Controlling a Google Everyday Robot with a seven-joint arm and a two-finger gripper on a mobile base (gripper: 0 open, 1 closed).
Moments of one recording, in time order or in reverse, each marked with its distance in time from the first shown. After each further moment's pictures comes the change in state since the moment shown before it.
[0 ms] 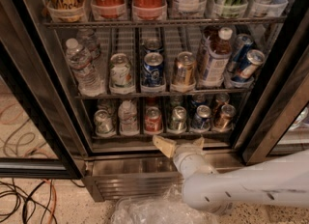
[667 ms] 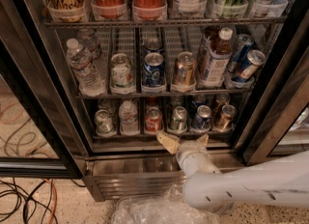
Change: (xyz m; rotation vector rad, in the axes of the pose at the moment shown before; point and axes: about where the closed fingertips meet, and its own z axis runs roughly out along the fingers) arm -0.018 -0.009 0.000 0.035 -0.073 0.006
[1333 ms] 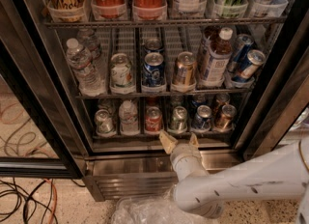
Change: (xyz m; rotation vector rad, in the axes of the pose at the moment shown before) arm 0.019 0.010 0.014 0.014 -0.046 0.052
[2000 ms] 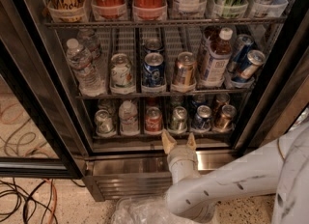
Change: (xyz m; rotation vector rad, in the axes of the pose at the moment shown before) arm 0.004 -0.002 0.005 0.061 -0.087 -0.016
